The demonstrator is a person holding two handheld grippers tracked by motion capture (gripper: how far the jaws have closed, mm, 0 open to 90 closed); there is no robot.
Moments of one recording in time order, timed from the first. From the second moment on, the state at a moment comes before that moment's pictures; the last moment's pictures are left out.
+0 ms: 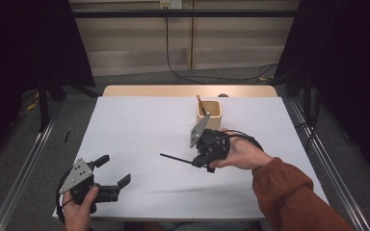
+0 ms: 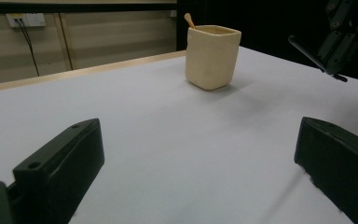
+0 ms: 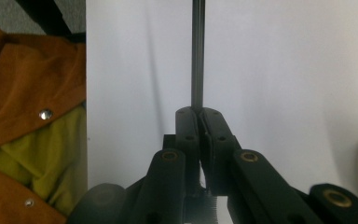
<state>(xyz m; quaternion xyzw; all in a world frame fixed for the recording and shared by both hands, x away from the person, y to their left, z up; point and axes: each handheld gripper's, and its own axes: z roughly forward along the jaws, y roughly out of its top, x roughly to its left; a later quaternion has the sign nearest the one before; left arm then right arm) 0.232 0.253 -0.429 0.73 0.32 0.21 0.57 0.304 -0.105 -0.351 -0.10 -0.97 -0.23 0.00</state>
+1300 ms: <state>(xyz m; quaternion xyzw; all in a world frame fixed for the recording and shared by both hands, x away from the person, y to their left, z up) 0.223 0.252 -0.405 0.72 0.31 0.19 0.60 0.307 -0.106 -0.365 -0.07 -0.99 -0.15 0.03</state>
